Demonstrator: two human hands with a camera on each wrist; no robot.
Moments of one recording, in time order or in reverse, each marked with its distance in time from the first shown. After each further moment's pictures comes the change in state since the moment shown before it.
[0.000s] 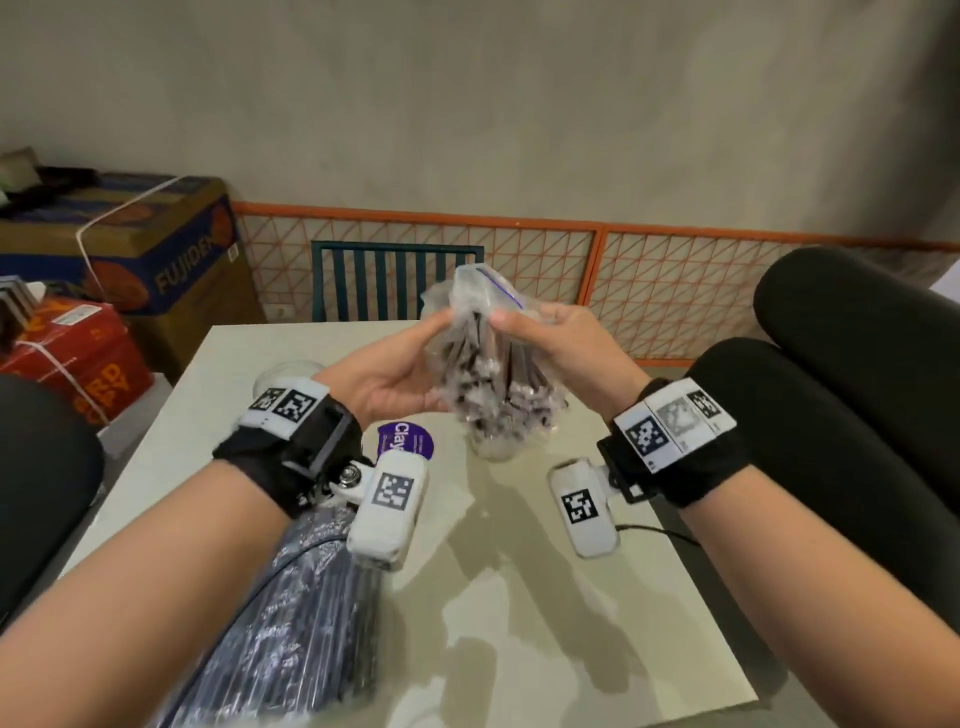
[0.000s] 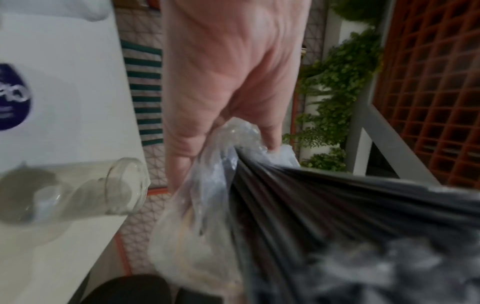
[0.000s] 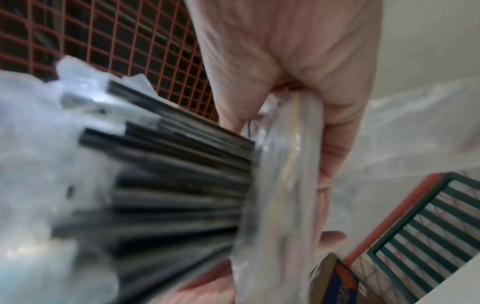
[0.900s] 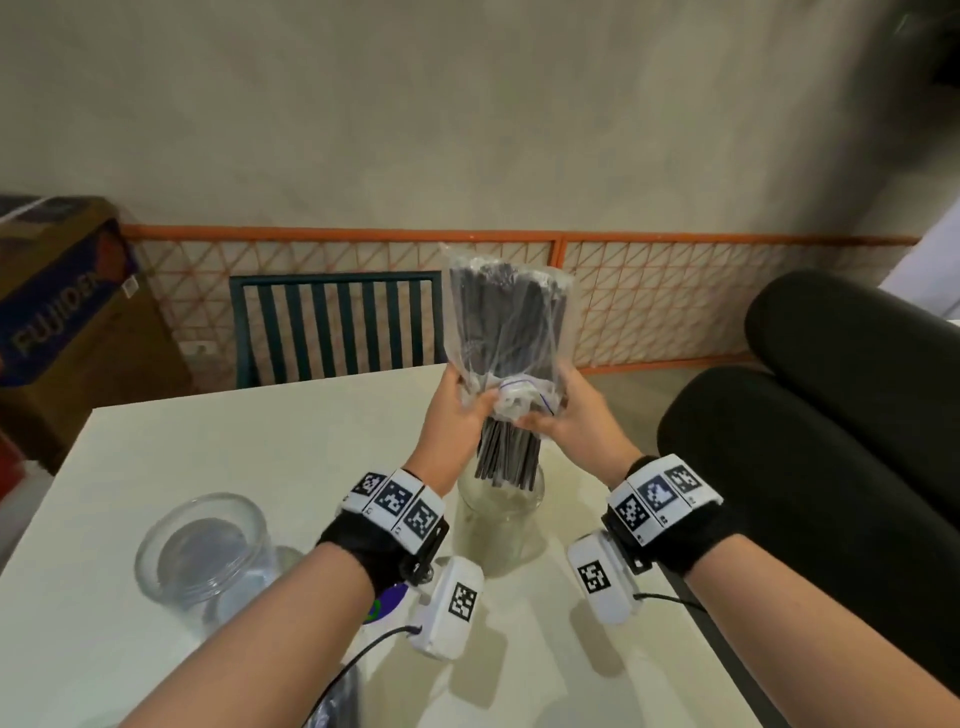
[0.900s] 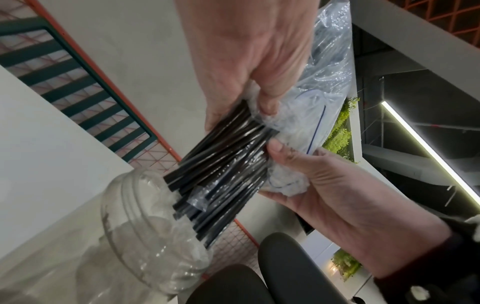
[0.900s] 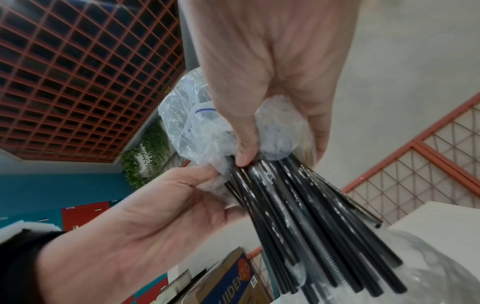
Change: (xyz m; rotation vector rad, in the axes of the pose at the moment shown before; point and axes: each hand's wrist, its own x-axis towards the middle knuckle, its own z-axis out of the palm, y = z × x) left_hand 0.194 0.001 -0.033 0.407 0.216 0.537; right_hand 0.157 0.092 -0.039 -0.290 0.236 -0.031
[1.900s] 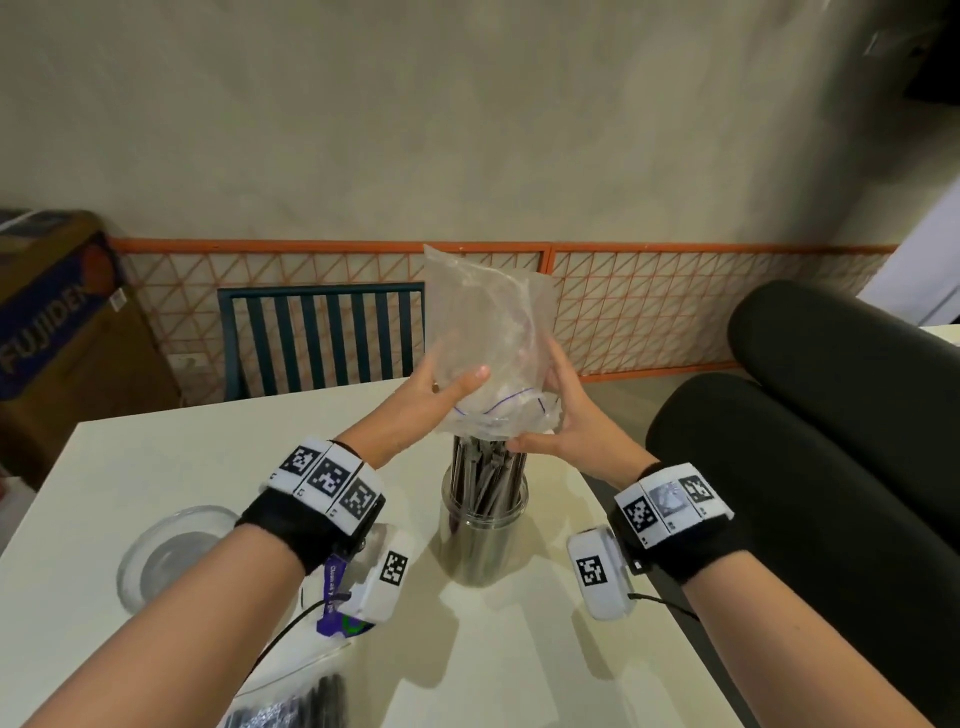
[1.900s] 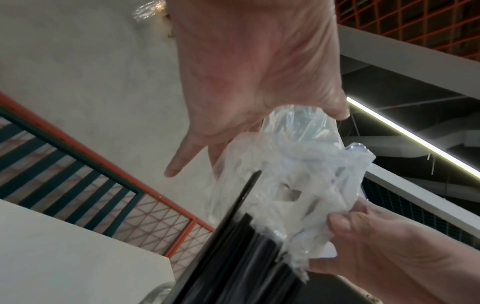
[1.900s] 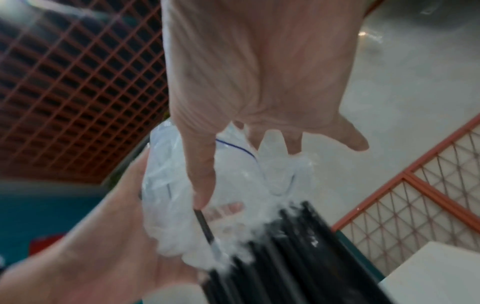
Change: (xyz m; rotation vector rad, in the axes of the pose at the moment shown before) left_hand -0.001 0.054 -0.025 0.330 -0.356 -0.118; right_hand -0.008 0.003 -0.027 0.091 -0.258 -0.042
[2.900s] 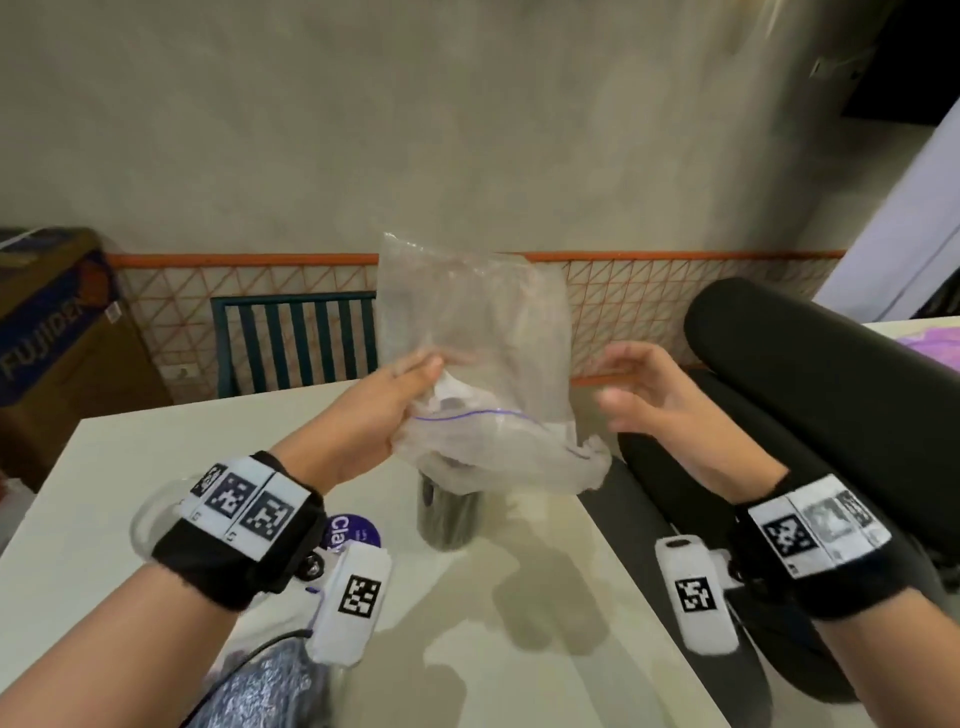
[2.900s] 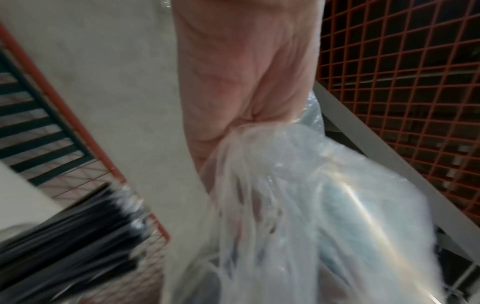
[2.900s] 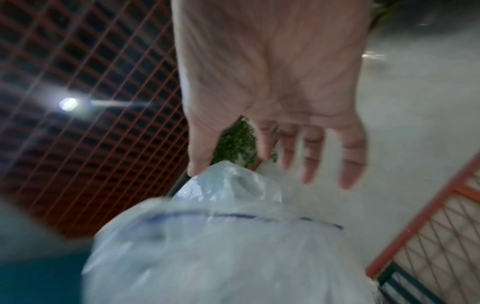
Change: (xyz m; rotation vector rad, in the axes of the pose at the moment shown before) left_hand -0.079 0.039 0.023 -0.373 -0.080 0.026; right_hand -0.134 -0.061 -0.057 0.102 0.177 -0.069
